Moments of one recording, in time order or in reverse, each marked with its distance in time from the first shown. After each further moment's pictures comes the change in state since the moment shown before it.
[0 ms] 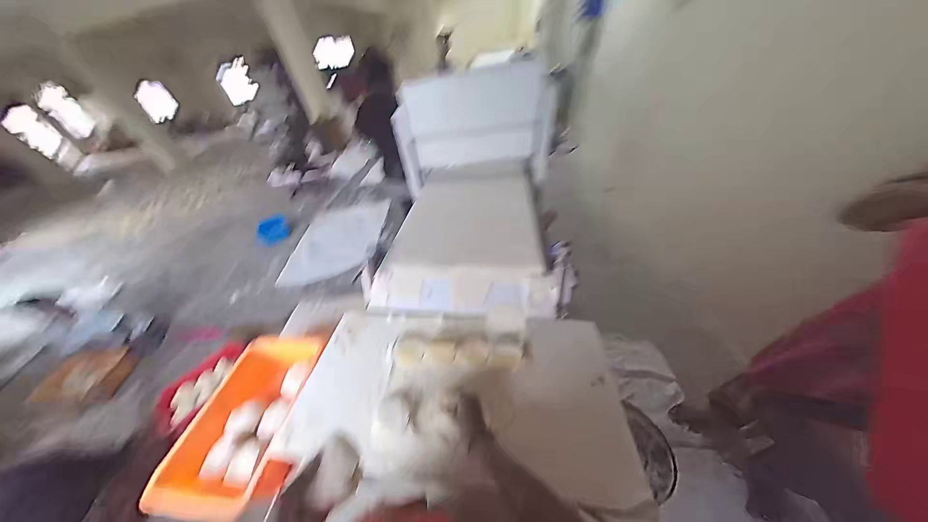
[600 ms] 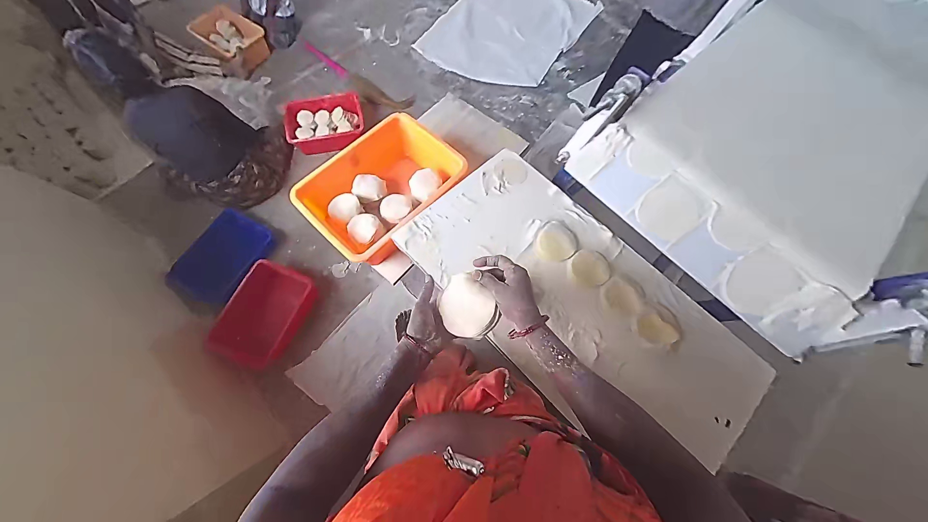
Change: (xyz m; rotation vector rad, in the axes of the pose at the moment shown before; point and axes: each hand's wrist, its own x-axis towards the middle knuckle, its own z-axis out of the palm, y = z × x) left_hand 0.065 -0.036 -0.049 -0.572 -0.043 -0.250; right_hand 0.010 -0.225 0.067 0.313 -0.535 -0.222
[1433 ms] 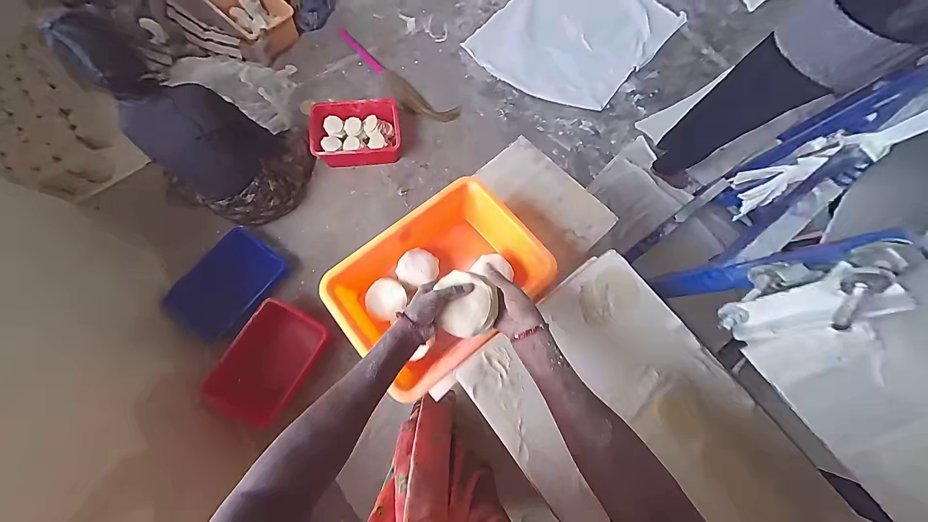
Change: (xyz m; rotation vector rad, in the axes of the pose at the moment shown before) left_hand 0.250 0.310 -0.062 0.476 0.201 0.056; right_hand 0.354 -0.026 0.170 0.727 -0.116 0.626
